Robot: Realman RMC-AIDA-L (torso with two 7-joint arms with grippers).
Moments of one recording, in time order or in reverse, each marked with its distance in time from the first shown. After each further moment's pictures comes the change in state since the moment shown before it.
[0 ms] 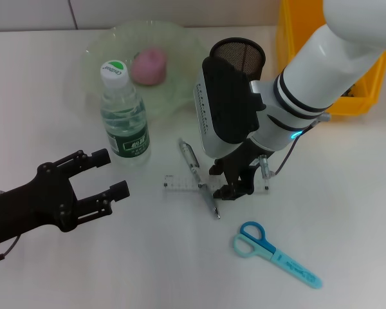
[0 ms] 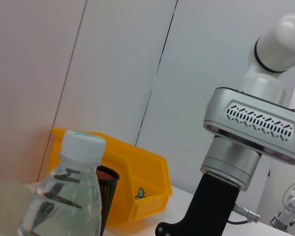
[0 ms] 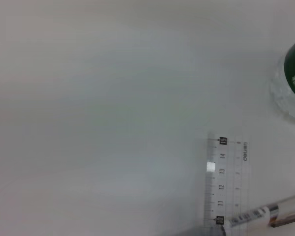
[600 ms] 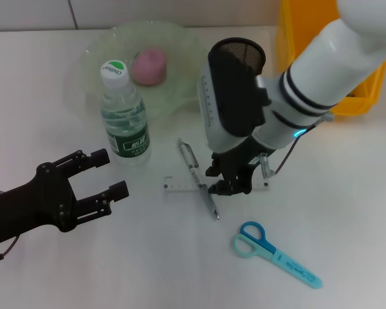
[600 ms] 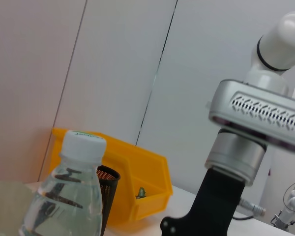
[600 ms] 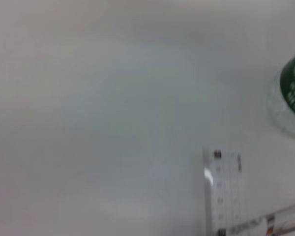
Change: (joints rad) left arm 0.001 0.002 0.000 0.000 0.000 0.000 0.003; right arm -0.041 -0.007 0.032 -0.070 0.023 -0.034 -0.002
